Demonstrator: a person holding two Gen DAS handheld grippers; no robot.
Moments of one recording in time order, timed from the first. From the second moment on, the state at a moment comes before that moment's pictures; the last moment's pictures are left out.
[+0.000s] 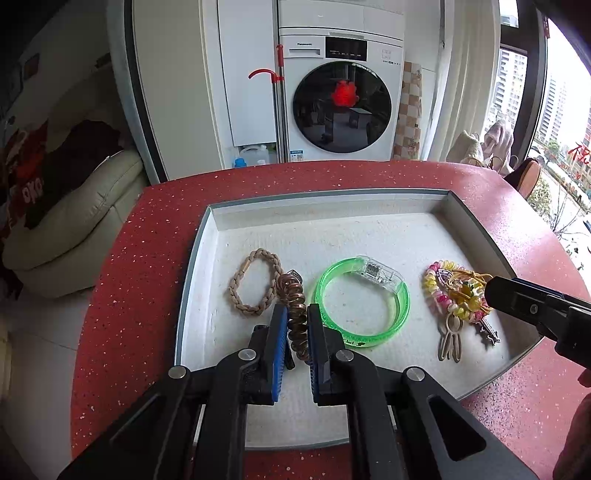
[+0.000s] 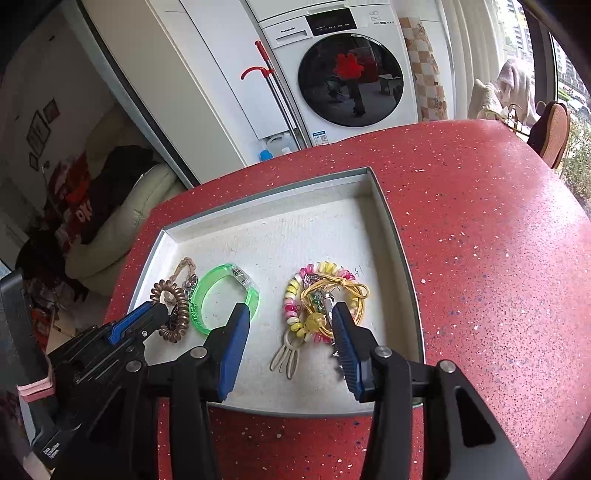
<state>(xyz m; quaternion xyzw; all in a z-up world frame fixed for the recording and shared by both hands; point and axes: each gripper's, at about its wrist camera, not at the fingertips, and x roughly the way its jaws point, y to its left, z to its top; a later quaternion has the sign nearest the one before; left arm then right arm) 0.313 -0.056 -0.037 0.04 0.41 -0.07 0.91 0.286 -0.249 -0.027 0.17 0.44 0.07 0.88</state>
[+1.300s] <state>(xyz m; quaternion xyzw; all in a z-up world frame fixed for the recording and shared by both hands) 0.185 -0.013 -0.016 0.03 0.35 0.00 0.94 0.171 -0.219 0.002 0.08 0.36 0.02 0.93</state>
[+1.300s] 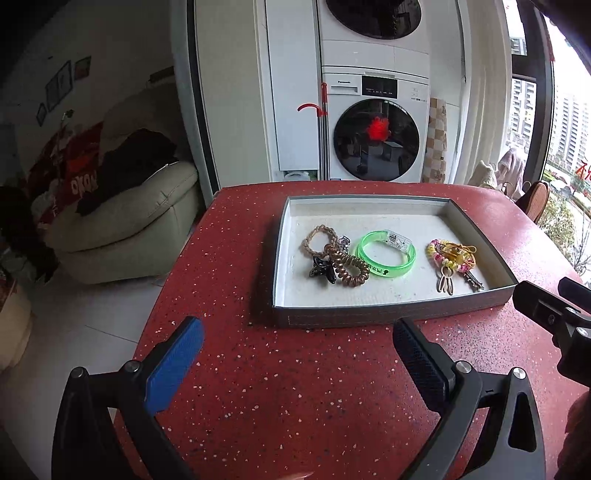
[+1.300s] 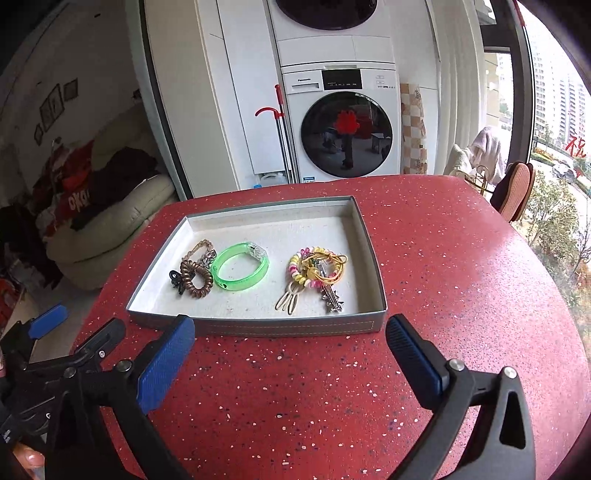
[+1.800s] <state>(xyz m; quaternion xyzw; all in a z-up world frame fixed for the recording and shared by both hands) 0.138 -0.013 -0.018 0.03 0.34 0.00 0.94 0.114 -0.216 0.007 0.05 0.33 -0.01 0.94</state>
